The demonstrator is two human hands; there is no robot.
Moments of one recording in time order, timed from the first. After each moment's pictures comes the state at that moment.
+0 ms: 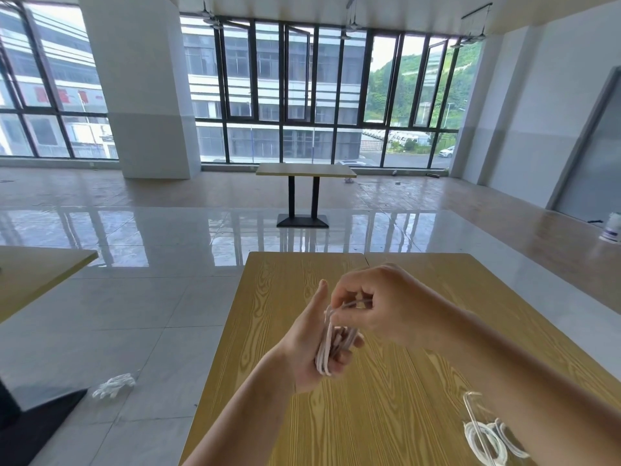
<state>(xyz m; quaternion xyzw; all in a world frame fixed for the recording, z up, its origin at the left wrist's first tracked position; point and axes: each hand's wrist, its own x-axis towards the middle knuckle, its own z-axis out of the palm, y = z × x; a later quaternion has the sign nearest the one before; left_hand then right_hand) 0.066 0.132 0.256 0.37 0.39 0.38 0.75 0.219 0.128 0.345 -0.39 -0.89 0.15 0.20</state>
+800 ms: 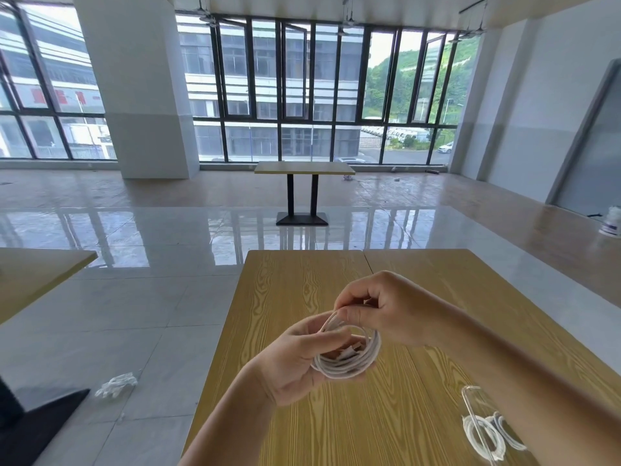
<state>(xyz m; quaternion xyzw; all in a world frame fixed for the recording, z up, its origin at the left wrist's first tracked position) 0.053 0.106 0.257 0.50 0.22 0.37 0.75 0.235 0.141 0.327 -0.40 -0.86 0.26 0.18</state>
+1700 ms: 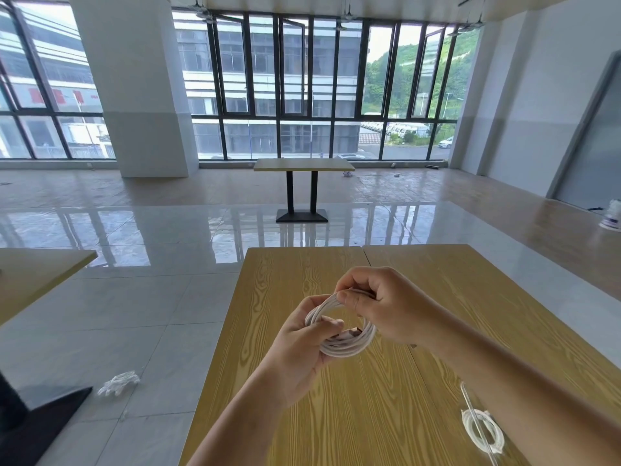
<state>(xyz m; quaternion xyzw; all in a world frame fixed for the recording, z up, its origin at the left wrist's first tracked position) 0.068 0.104 0.250 0.41 0.33 0.53 0.67 0.236 0.146 0.306 -0.41 -0.82 0.28 0.28</state>
